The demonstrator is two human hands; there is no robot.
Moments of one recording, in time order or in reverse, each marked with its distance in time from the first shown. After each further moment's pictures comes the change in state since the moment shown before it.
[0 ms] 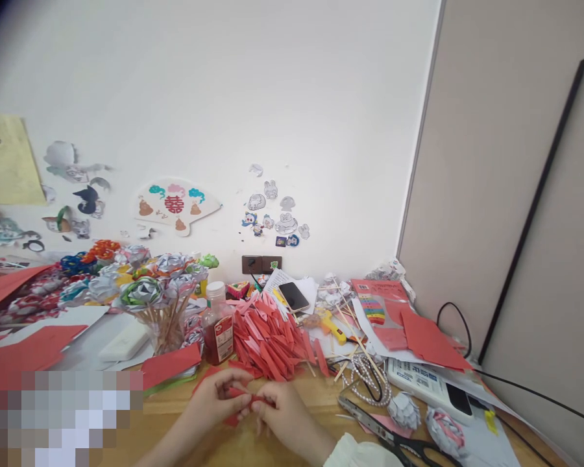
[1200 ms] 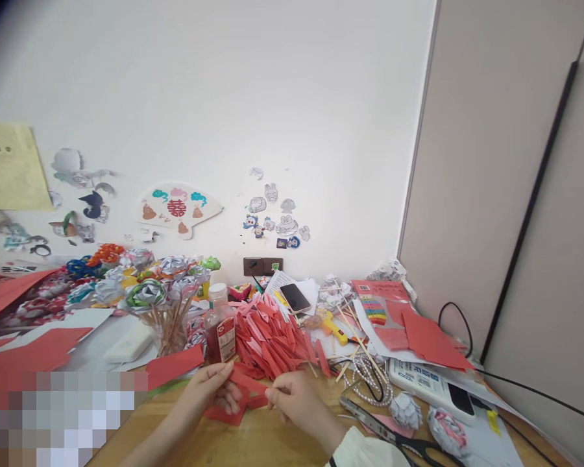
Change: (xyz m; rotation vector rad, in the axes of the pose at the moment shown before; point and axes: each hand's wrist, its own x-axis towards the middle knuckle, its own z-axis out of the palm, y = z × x) left_hand 0.002 0.012 -0.019 -0.169 0.027 -0.079; right_hand 0.000 0.002 -0.022 -0.061 0.022 0.039
